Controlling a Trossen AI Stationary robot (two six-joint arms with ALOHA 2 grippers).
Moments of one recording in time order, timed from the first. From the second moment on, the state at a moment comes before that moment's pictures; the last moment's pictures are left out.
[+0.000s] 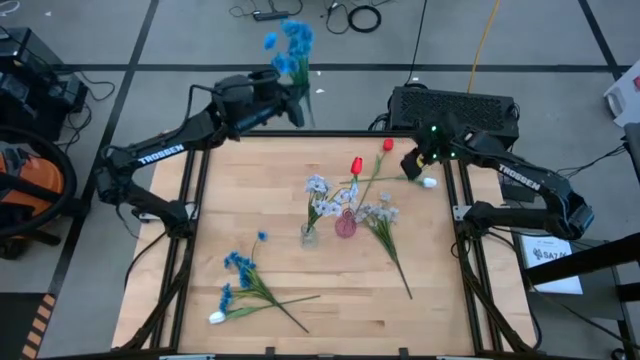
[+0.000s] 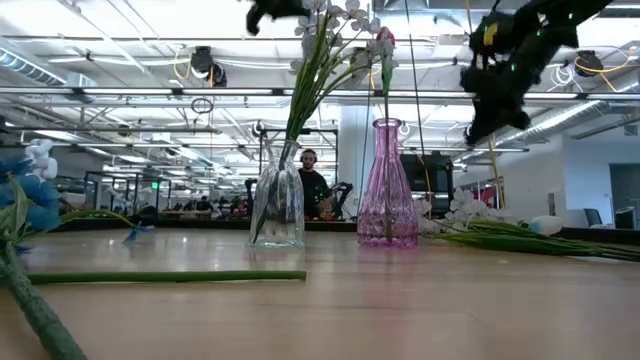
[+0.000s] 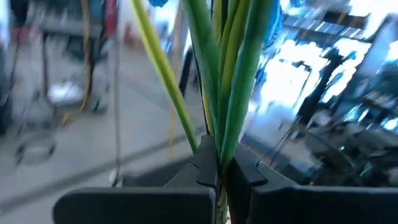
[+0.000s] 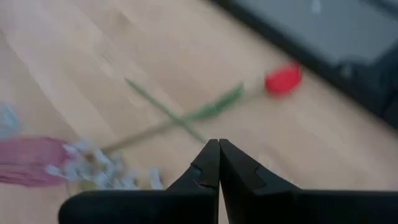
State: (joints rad) left arm 0.43 1.43 1.46 0.00 -0.19 -0.22; right arm -0.79 1.04 0.89 -0.71 -0.13 0.06
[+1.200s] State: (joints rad) left arm 0.16 1.91 1.92 0.16 0.08 -0.12; right arm -0.65 0.93 1.37 -0.77 -0.52 0.05
